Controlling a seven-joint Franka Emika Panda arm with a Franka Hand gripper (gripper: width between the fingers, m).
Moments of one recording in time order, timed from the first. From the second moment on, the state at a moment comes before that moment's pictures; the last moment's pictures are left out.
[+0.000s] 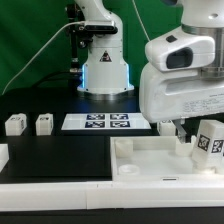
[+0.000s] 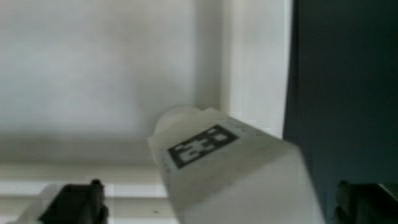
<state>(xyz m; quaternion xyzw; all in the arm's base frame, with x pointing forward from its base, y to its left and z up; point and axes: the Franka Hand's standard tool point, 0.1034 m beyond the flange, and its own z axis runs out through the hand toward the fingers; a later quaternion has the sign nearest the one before) 0.624 0.123 0.078 -0.99 -0.11 0.07 0.05</state>
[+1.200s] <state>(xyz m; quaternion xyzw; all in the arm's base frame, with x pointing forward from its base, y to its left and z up) 0.625 0.118 0.077 -0.99 -0.14 0.07 0.06</state>
